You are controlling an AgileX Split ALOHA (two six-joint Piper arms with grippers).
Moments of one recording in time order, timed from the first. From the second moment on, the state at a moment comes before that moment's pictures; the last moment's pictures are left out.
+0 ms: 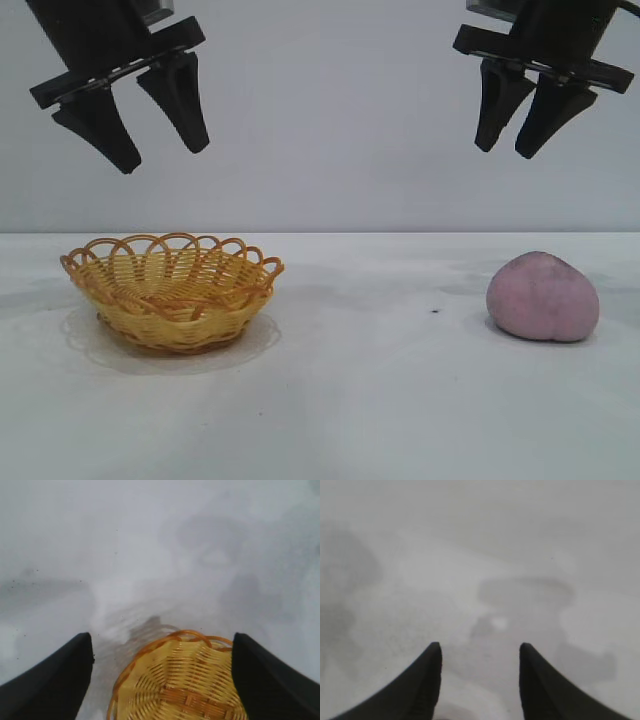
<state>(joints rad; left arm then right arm) -0.22 1.90 -1.40 -0.43 0.72 0.42 0.21 1.95 -1.49 0.34 0.80 -0.33</state>
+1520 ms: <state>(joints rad) -0.23 2.28 -1.79 -0.22 1.19 0.70 0.21 1.95 -1.49 0.34 0.83 -0.33</state>
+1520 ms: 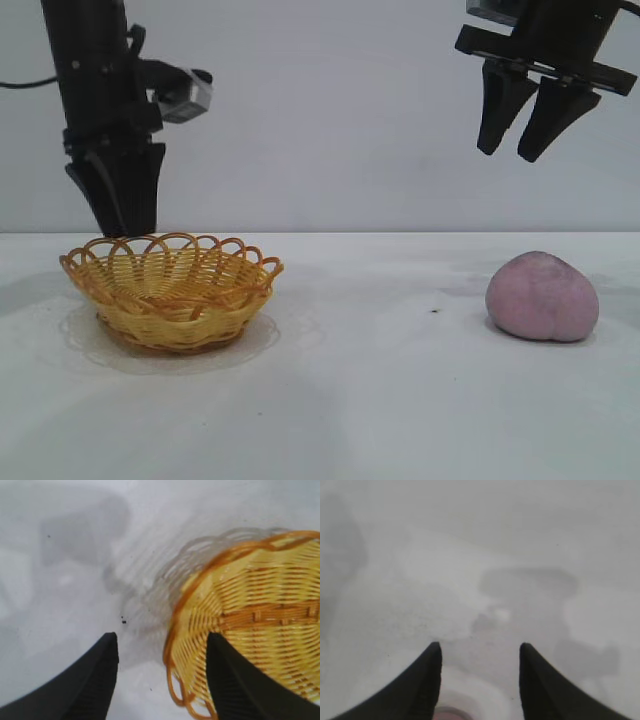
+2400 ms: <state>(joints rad) -0.26 2.13 -1.80 -0.25 1.22 0.15 0.21 1.95 -1.49 0.34 0.84 -0.33</state>
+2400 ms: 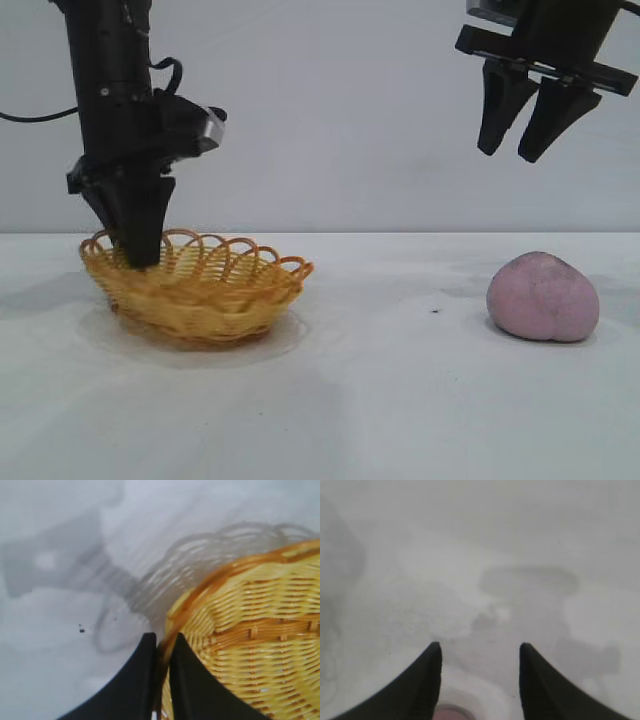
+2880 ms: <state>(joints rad) -0.26 1.94 -1.41 -0.52 1.01 0.08 0.21 1.95 -1.49 0.34 0.84 -0.33</state>
